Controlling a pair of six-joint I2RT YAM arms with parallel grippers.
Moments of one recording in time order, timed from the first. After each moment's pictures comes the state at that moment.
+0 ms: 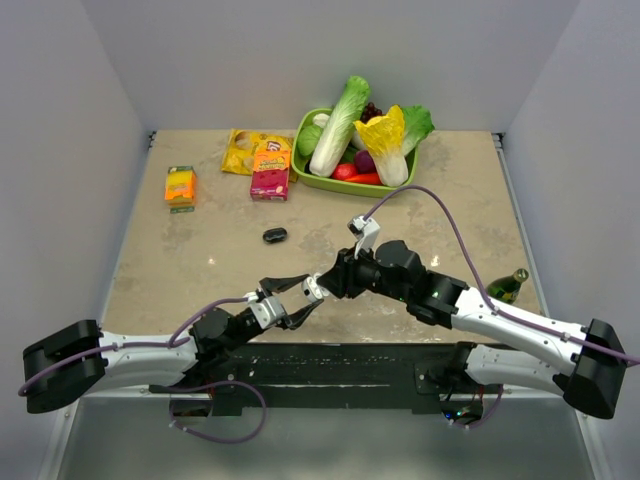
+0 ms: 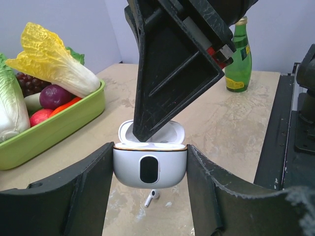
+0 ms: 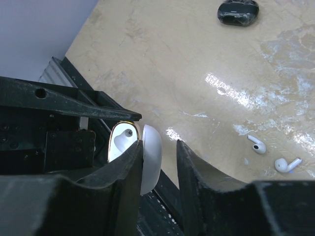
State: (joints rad) left arm -1.14 0.94 0.04 1.15 -0.08 0.21; right arm 0.98 1.03 0.71 -0.04 -0.02 0.57
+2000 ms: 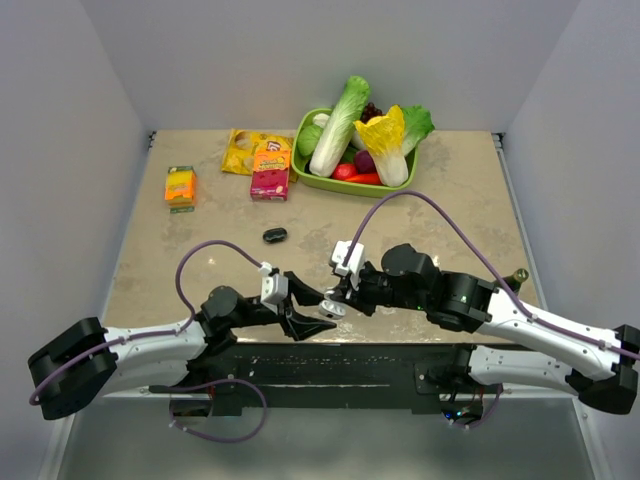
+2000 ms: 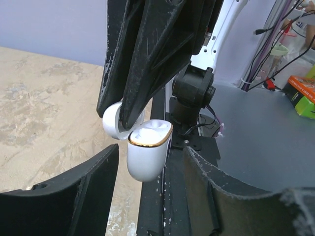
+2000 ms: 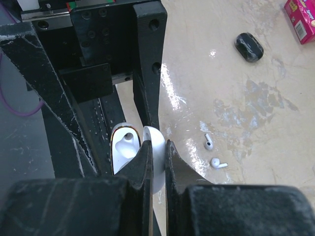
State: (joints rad) left arm -0.97 1.02 0.18 1.06 0.51 -0.29; right arm 1.13 0.94 0.94 -0.46 -0.06 -0.07
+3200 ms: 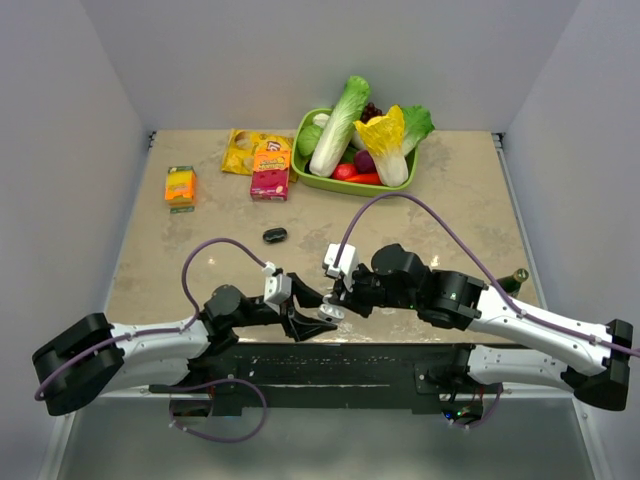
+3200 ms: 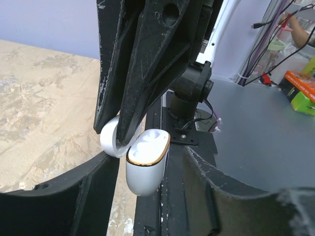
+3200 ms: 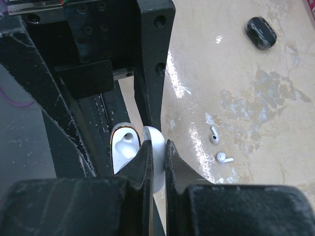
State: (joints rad) left arm -0.97 1.07 0.18 1.08 0.53 -0.30; right arm 1.13 0.99 0.94 -0.48 -0.08 -0.07
